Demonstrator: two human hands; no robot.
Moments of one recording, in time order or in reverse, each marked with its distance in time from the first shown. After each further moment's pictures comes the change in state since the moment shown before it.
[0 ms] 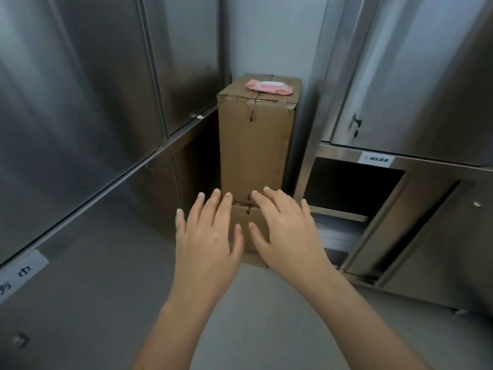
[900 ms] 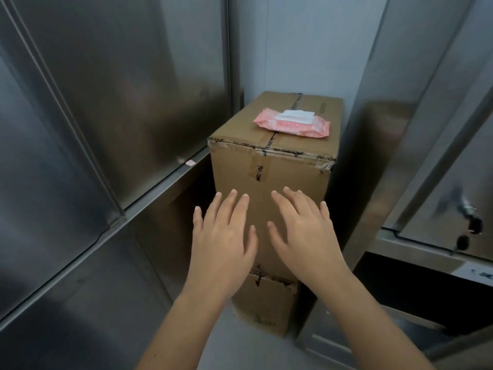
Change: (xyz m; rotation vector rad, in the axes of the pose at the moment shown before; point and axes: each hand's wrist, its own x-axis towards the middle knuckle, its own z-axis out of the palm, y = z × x) left_hand 0.335 -0.027 0.182 0.084 -0.042 -0.018; right_hand 0.350 0.171 0.059 0.022 0.034 -0.048
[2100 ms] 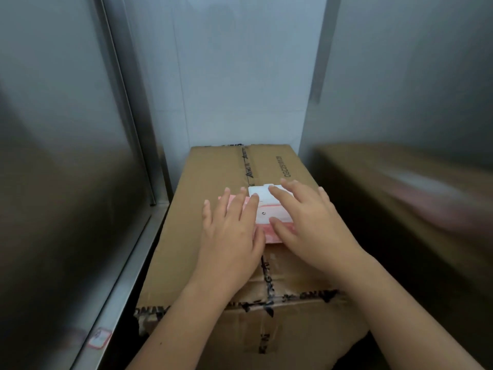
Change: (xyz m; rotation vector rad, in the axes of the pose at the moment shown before) left_hand 0.333 -0.049 0.112 -0.189 -0.097 0.446; right_hand 0.283 0.082 0.018 -0.262 0.088 0.221
